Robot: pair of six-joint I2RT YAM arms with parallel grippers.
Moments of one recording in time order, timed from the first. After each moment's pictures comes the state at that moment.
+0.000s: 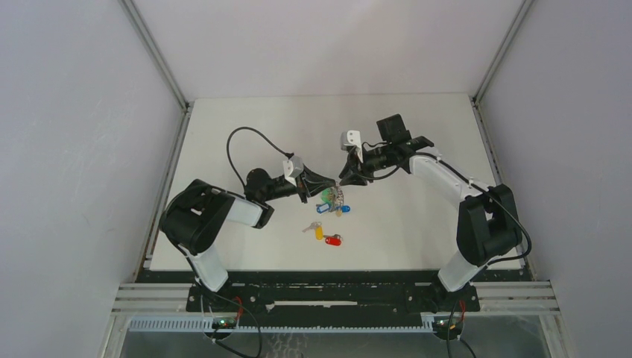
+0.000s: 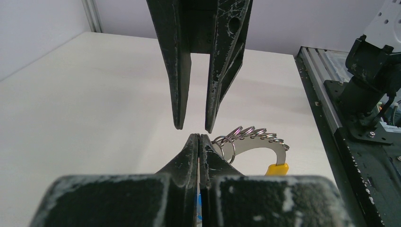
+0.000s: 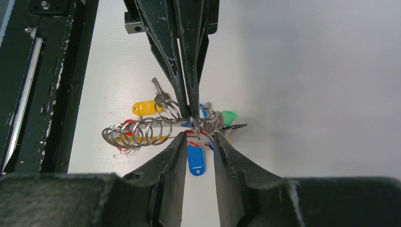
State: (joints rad) left arm -0.51 1.76 0.58 1.42 0.87 -0.24; right arm 0.40 1.63 1.24 -0.55 -1.01 -0.80
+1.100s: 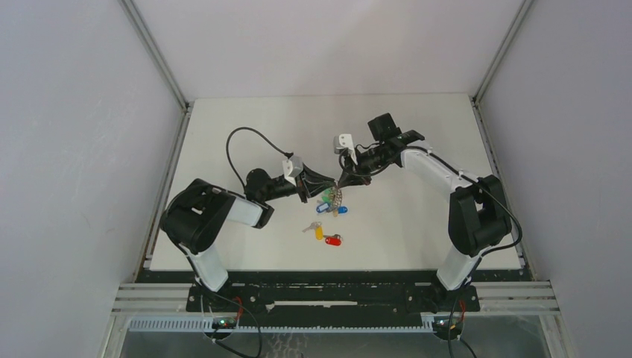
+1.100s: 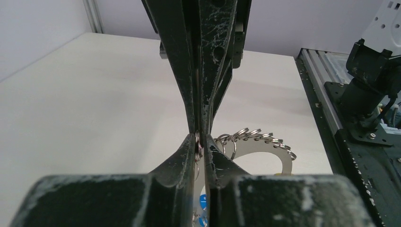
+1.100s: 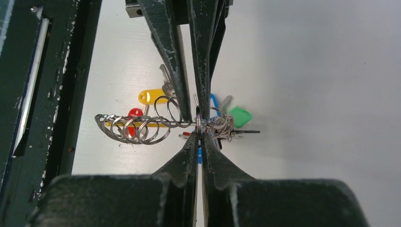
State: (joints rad) left arm -0.51 1.76 0.58 1.44 0.87 -0.24; right arm 0.42 1.71 1.32 -0.69 -1.01 -0.90
